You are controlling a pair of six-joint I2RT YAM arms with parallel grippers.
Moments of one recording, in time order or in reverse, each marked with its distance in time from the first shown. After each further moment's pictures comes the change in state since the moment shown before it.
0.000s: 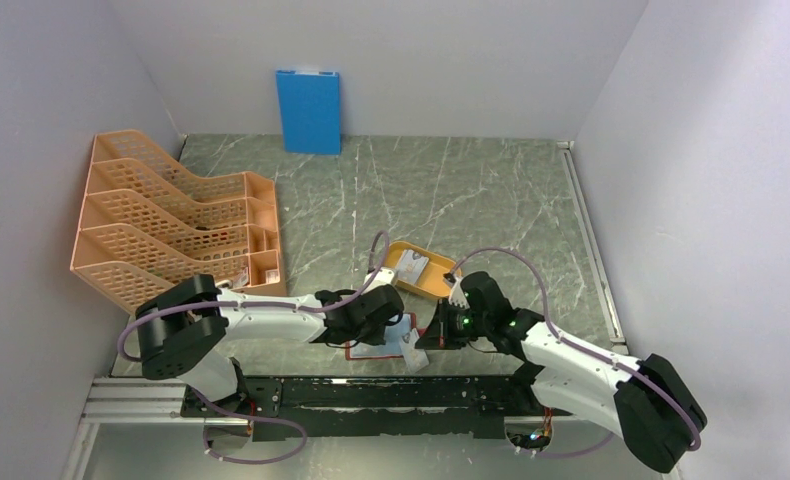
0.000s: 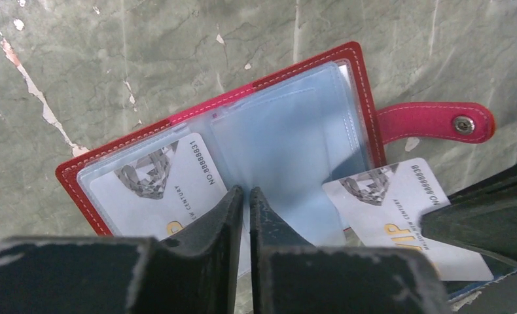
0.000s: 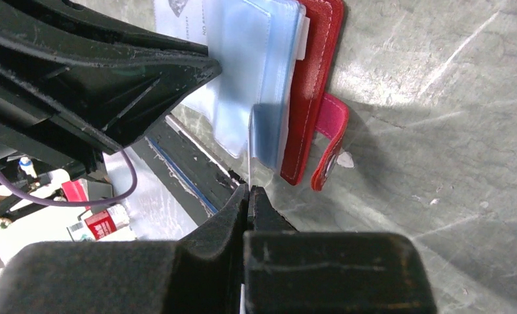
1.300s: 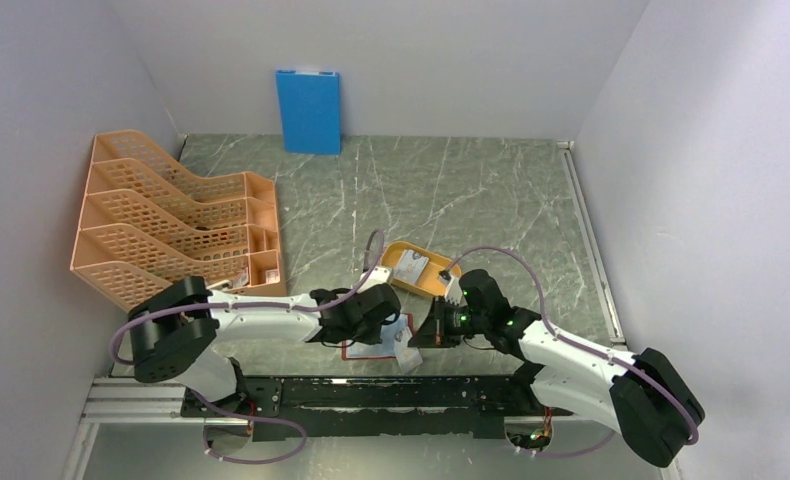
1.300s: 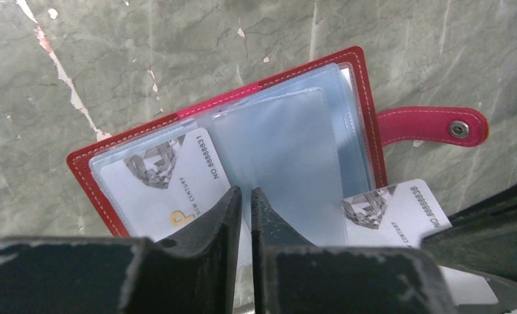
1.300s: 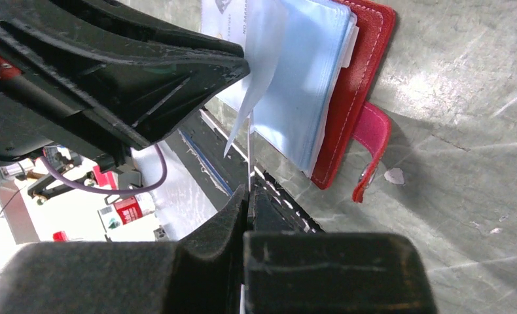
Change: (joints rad) left arm 0.006 -0.024 0.000 -0.044 -0.011 -0.018; right arm 0.009 0.024 0.000 0.096 -0.072 0.054
